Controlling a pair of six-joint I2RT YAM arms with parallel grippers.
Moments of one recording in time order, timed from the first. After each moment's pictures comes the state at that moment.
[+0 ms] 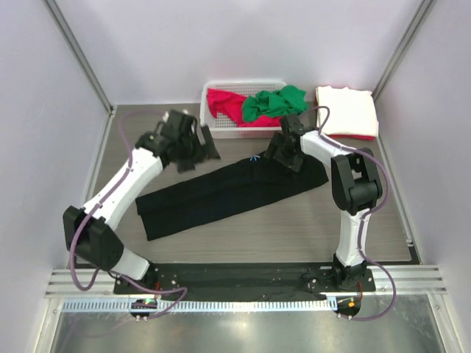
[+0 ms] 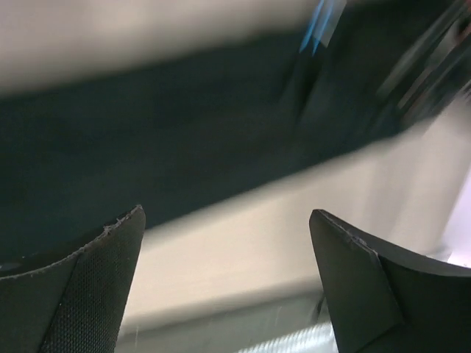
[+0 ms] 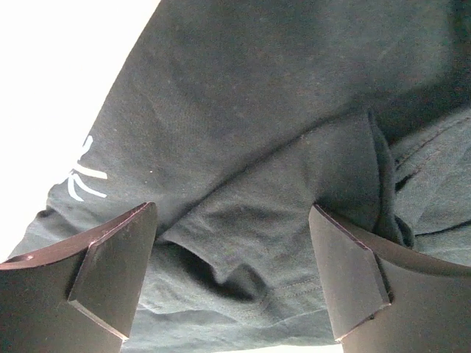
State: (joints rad) left arm -0.50 1.42 1.26 -0.81 0.05 -0.78; right arm 0.33 2.03 1.48 -0.57 -0.03 0.76
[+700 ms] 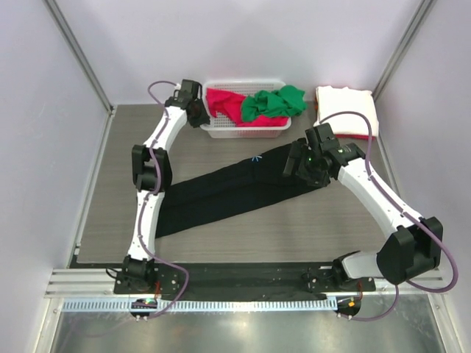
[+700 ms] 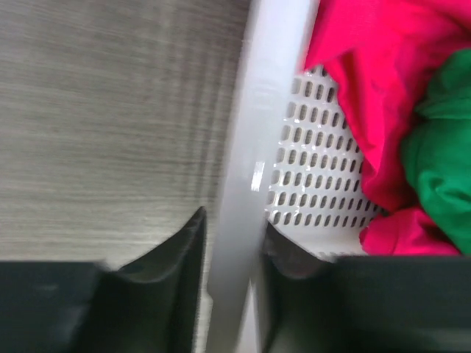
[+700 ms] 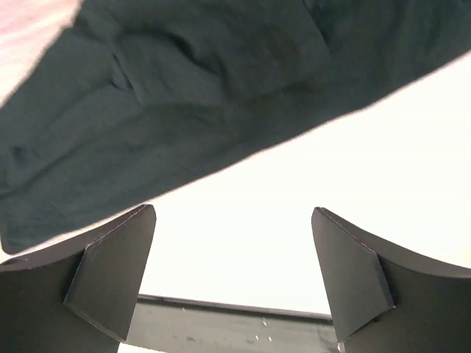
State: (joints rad) left arm -0.23 2.55 2.43 -0.76 0.04 -0.55; right arm 0.35 1.36 1.19 -0.83 0.00 0.62
